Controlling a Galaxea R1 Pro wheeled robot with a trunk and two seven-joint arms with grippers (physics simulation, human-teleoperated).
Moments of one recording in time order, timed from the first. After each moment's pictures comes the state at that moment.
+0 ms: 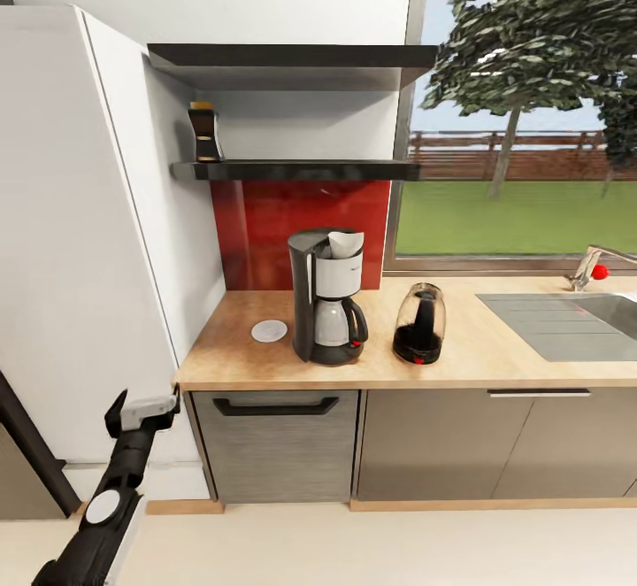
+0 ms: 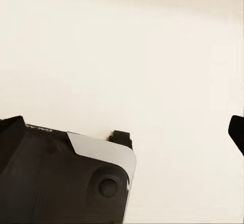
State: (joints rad) left arm -0.27 0.07 0.16 -1.14 -0.04 -0.30 0.09; right arm -0.40 -0.03 0.03 -0.02 0.15 0.04 0.10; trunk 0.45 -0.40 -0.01
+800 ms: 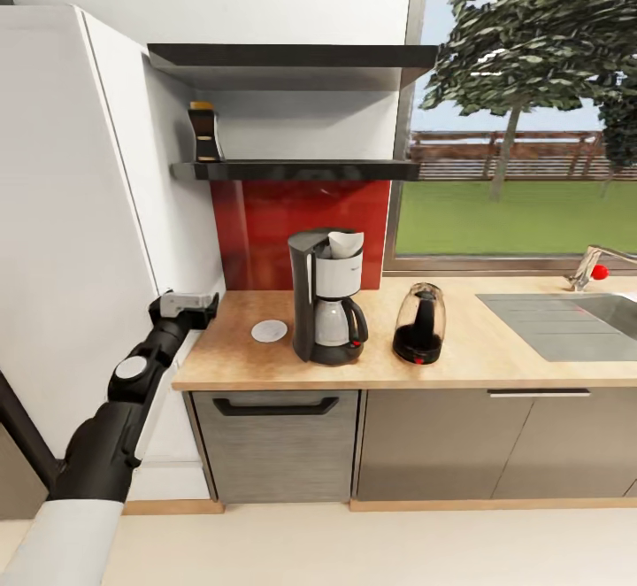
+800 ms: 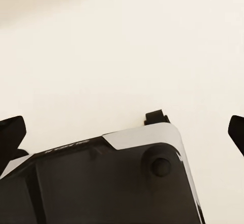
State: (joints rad) left arm -0.61 0.07 0.03 -1.37 -0.04 0.21 -0.05; right arm -0.34 -0.03 -0.04 -0.03 -0.28 0.03 0.04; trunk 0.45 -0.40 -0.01
